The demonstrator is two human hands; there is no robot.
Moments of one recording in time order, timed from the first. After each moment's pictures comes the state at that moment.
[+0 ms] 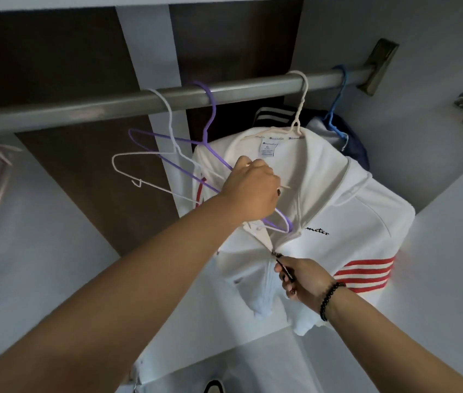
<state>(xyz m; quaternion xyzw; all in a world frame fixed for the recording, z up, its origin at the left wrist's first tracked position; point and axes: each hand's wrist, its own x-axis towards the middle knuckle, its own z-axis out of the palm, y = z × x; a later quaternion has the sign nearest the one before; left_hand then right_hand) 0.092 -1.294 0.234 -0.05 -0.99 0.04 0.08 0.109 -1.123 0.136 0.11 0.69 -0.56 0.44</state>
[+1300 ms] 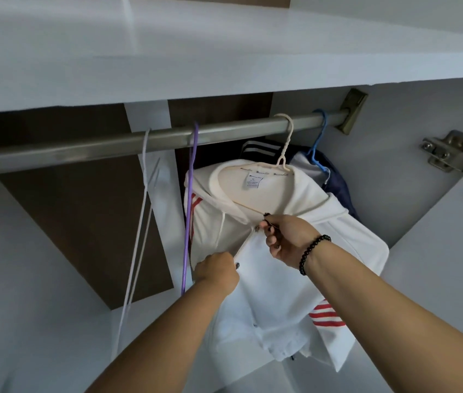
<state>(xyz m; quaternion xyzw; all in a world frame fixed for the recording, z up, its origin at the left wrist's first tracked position) 0.119 -1.312 0.116 0.23 -0.95 -0.18 -0.10 0.061 -1.188 0.235 0.09 0.65 -0.66 0.37</state>
